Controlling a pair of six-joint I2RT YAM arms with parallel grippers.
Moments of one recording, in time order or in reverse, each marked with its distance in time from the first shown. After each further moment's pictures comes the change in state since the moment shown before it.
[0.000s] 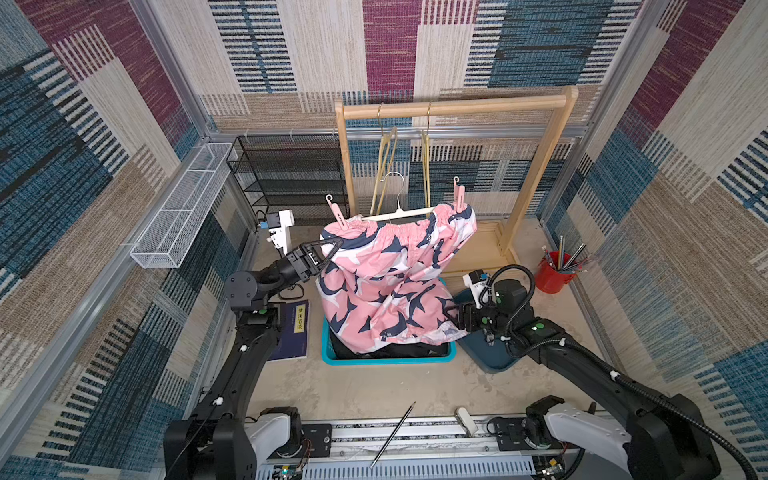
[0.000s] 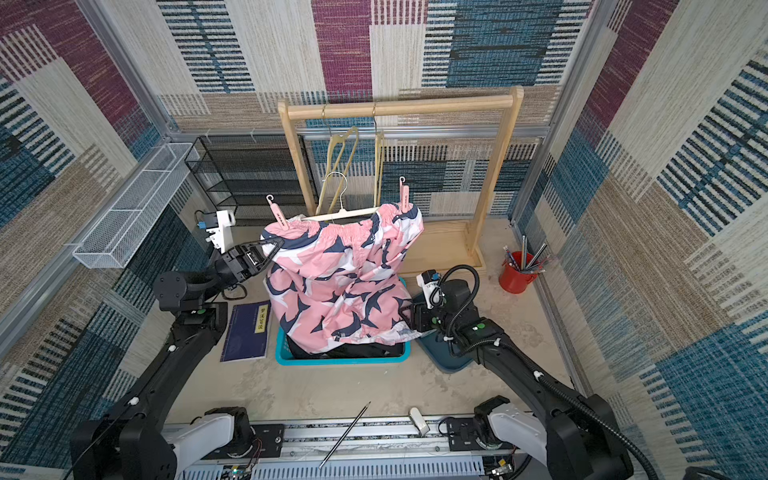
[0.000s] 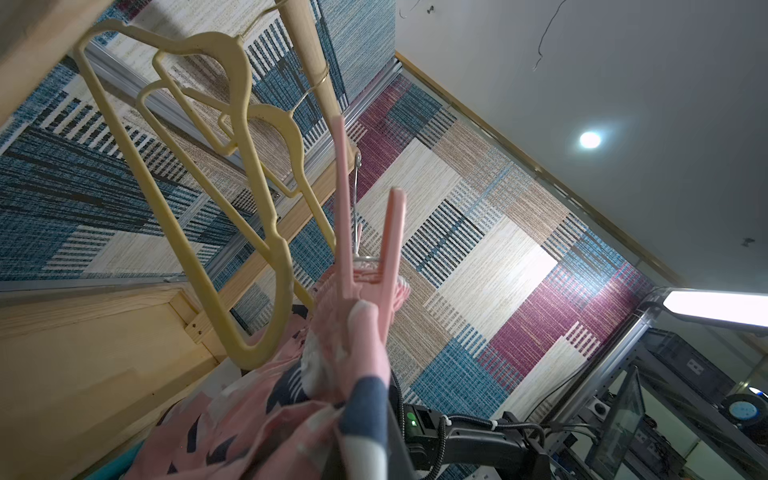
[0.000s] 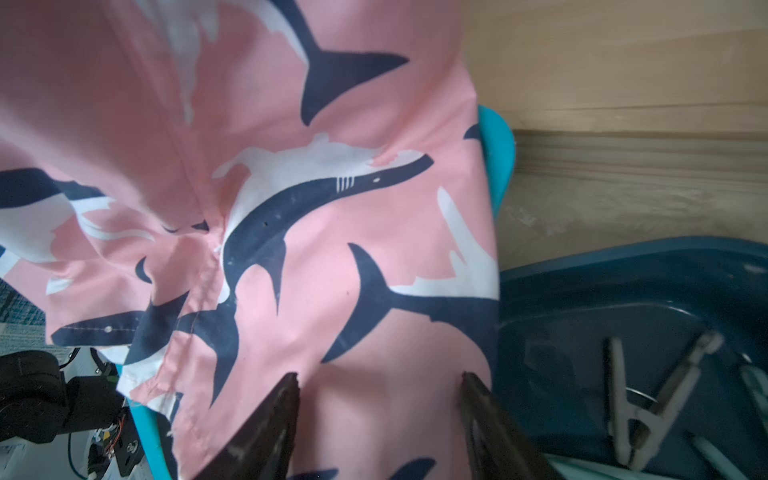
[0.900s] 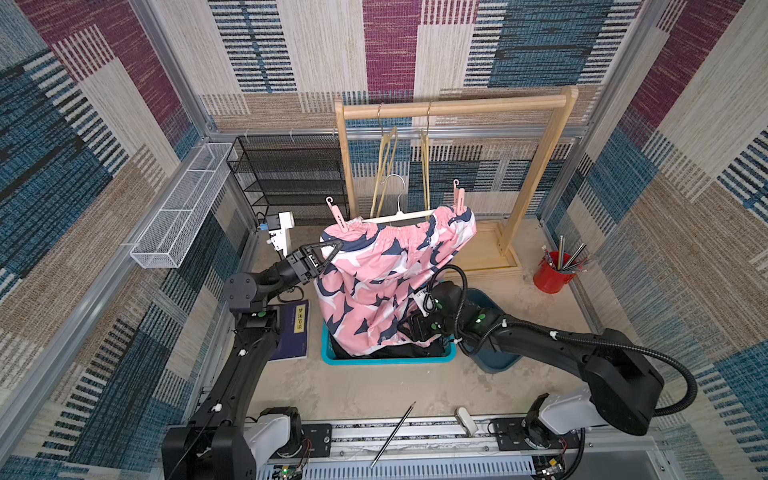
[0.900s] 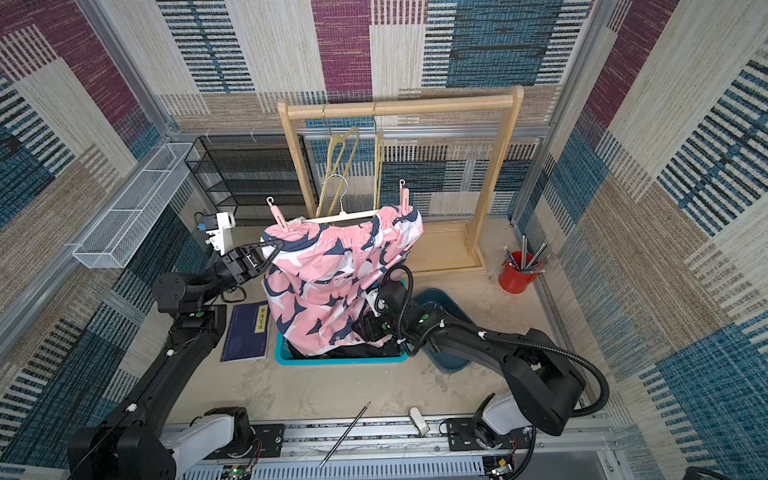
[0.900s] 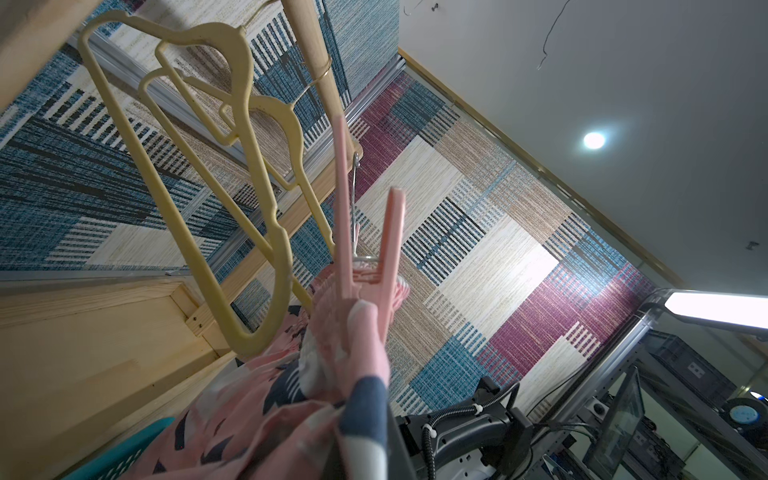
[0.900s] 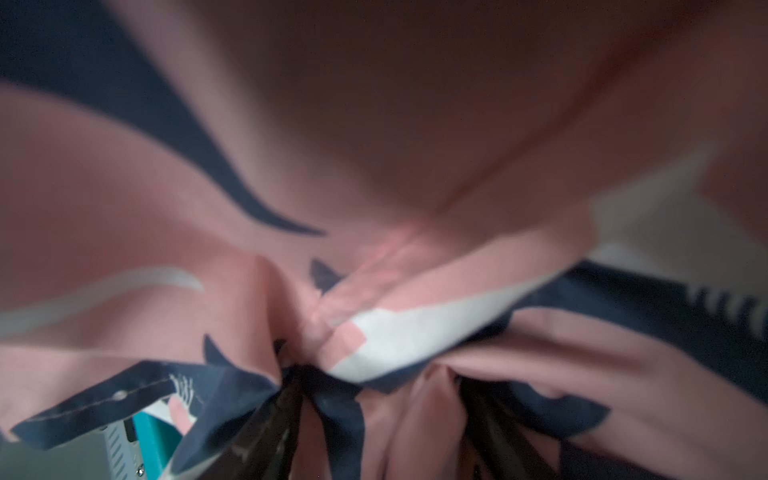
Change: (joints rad) left arm -0.002 -0.032 -0.017 -0.043 0.001 0.020; right arm 0.366 0.400 0.216 0.077 0.155 0.042
